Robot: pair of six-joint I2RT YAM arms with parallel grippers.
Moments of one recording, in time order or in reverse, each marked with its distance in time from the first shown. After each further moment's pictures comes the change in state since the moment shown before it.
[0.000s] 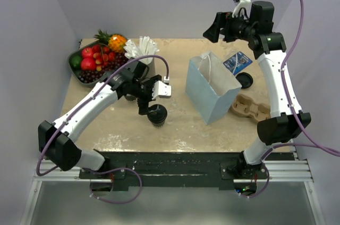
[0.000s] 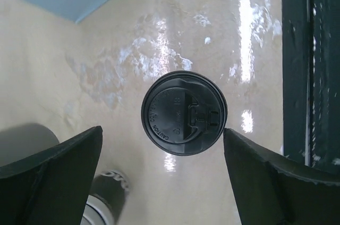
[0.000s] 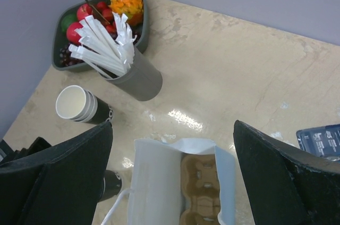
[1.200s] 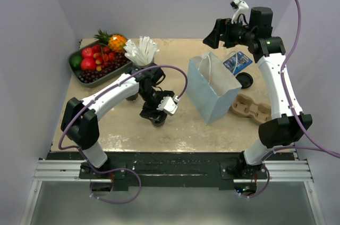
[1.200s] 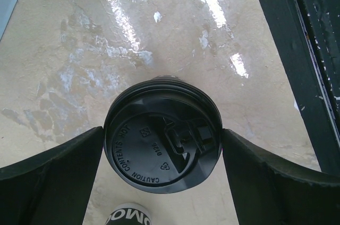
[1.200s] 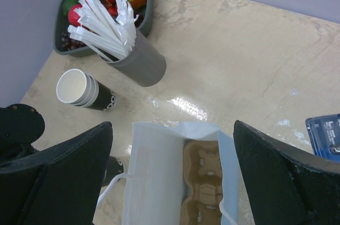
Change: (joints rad) left arm -0.078 0.286 0.139 -0.288 0.019 0.569; right arm -0.013 -0.039 -0.103 0.008 -0.048 -0.020
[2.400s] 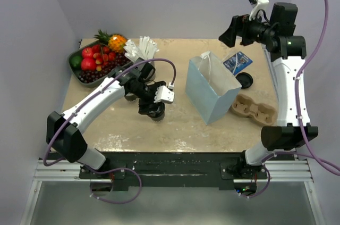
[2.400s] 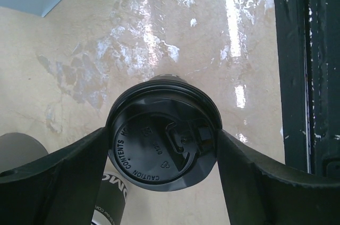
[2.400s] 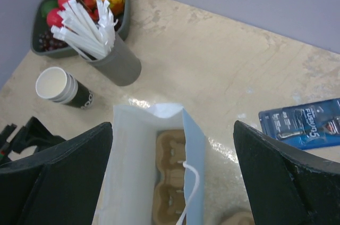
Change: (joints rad) left arm 0.052 -0.171 -0.039 0.101 -0.006 -0.299; right arm -0.118 -0.036 0.135 -0.145 -0.030 -0.119
